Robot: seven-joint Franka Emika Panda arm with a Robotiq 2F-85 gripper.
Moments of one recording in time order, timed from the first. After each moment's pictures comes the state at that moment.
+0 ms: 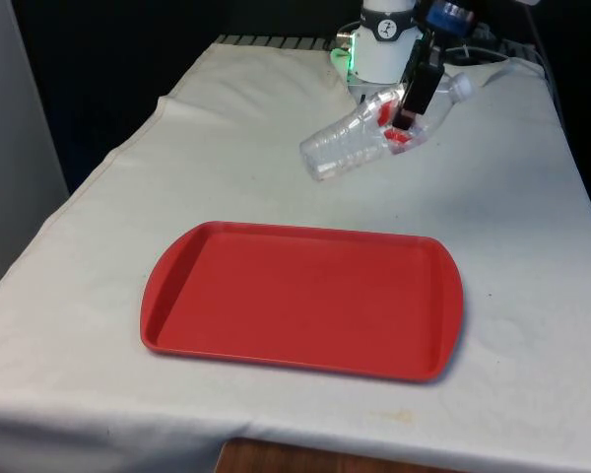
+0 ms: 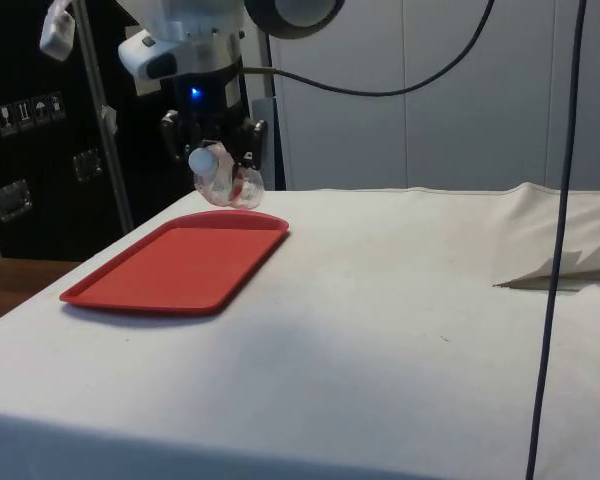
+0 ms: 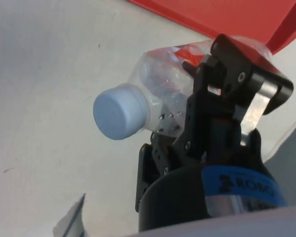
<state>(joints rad) 0.00 0.21 0.17 -2.10 -0.56 2.36 -1.05</state>
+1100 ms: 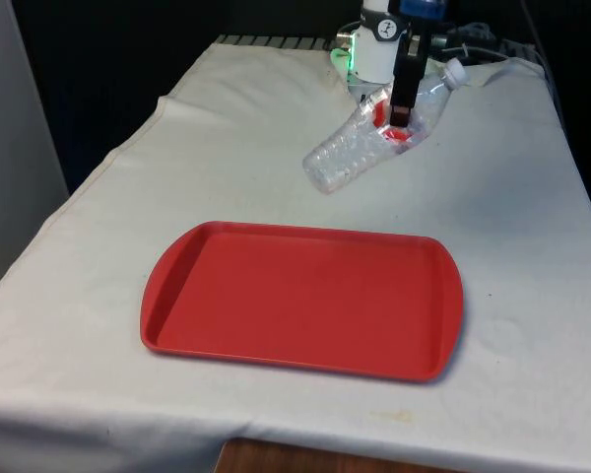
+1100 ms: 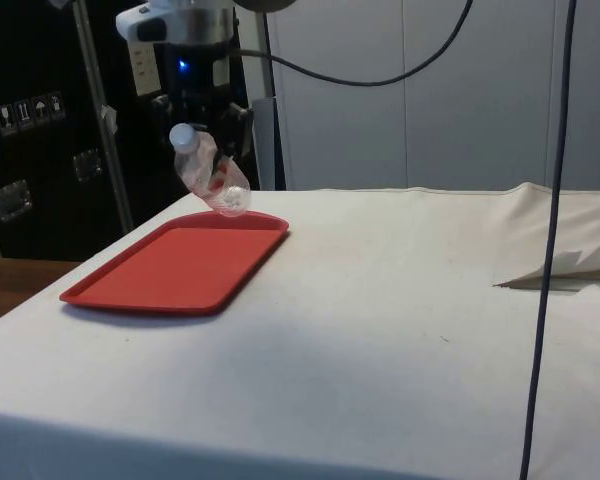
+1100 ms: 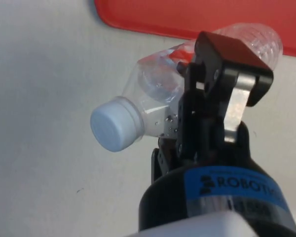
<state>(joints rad) 0.00 0.21 0.10 -2.06 -0.25 2.43 -1.27</state>
